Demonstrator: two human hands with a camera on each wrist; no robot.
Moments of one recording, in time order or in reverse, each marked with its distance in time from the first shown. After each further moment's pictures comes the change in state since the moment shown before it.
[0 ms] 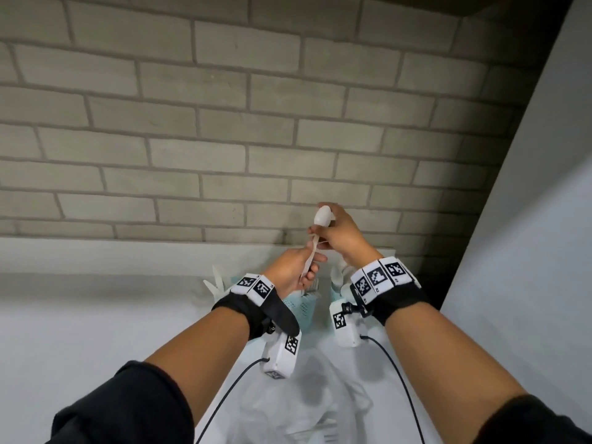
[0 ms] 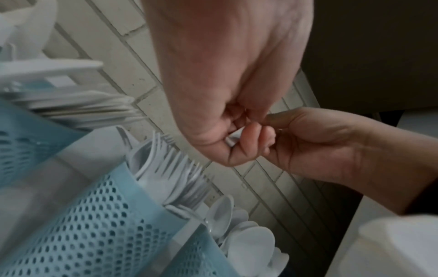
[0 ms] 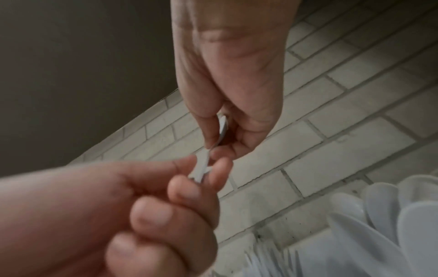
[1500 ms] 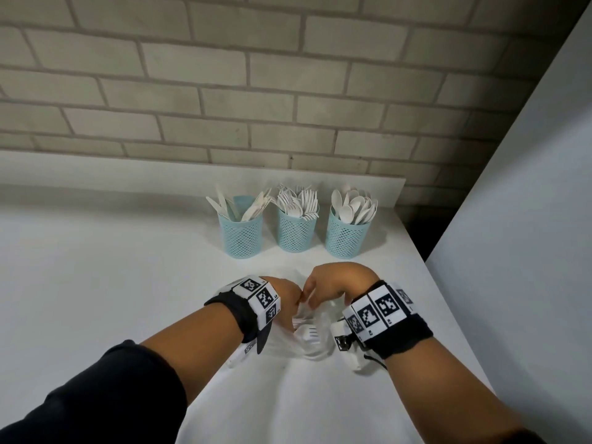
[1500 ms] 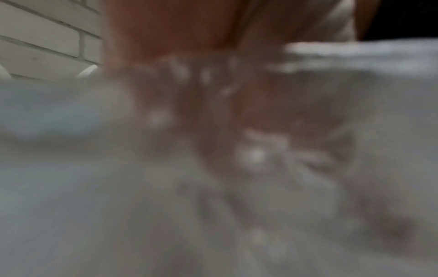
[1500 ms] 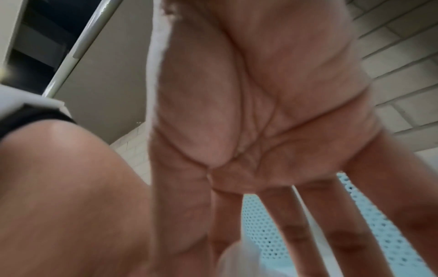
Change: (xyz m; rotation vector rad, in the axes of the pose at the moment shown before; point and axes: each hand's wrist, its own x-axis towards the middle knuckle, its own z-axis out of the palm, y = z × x) left_hand -0.097 -0.099 0.022 1.565 -0.511 -0.394; right_hand -0.150 0.050 0.007 -1.076 -0.987 0.300
